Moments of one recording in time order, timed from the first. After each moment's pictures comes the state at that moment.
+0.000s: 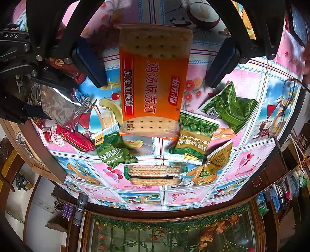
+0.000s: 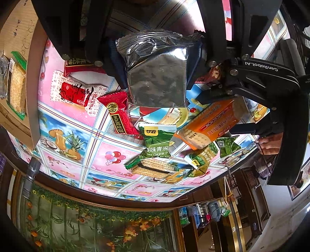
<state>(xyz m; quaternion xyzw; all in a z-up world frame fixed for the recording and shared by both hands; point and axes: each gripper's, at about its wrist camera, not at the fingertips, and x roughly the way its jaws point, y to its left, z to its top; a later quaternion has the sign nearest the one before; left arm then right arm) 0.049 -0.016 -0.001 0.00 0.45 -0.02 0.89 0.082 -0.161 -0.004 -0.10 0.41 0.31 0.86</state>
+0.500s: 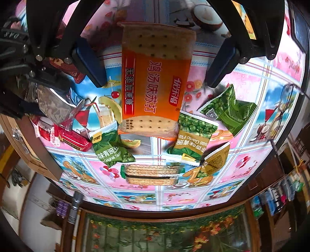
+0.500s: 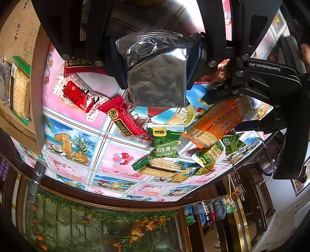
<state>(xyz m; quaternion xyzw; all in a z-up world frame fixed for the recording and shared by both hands) 0.049 -0.019 -0.002 -0.01 0.46 0.01 0.89 0.084 -0.168 -0.003 -0.09 0.41 0.29 0.86</state>
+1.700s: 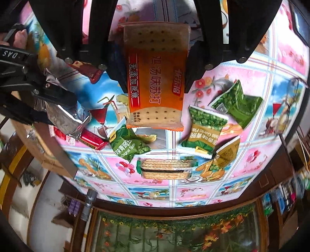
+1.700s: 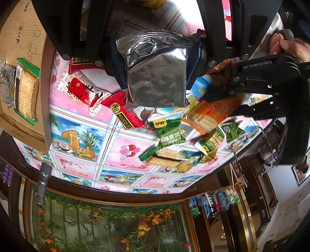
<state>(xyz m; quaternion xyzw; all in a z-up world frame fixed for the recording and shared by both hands) 0.044 -0.021 0.011 -0.03 0.45 -0.05 0.89 0.084 -0.181 0.013 -0.05 0.39 0.28 0.88</state>
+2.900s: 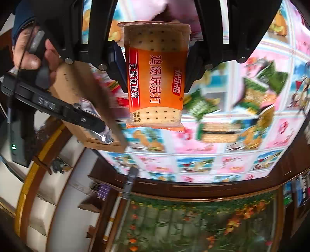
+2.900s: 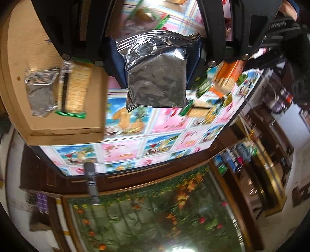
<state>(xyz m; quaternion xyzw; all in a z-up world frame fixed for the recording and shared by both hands) 0.043 -0.099 0.076 -0.06 0.39 -0.16 0.91 0.111 -0.284 0.057 0.12 0.35 0.19 0.91</state>
